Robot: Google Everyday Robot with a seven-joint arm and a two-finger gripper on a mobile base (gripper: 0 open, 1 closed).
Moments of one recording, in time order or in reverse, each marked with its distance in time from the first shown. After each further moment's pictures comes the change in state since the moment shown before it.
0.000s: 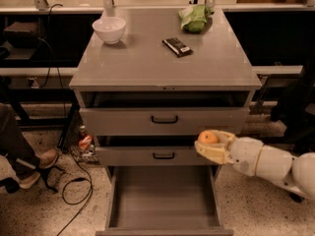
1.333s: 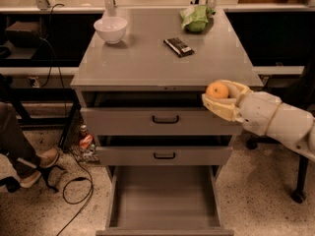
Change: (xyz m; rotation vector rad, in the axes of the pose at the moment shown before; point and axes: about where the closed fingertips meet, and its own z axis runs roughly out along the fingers) arm -0.150 -0.018 -0.014 0.113 -0.167 -0.315
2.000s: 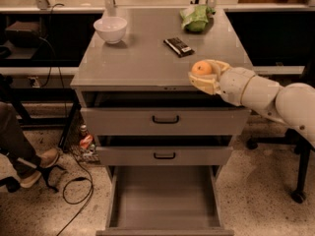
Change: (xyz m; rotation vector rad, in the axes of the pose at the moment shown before) arm -0.004 -0.050 0.080 0.035 0.028 -0.041
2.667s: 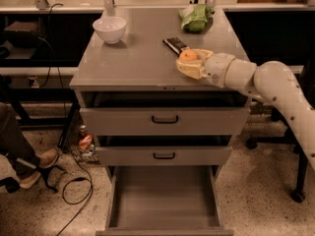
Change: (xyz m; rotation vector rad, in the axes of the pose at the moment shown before) arm 0.006 -0.030 0.070 -0.060 0.002 0.065
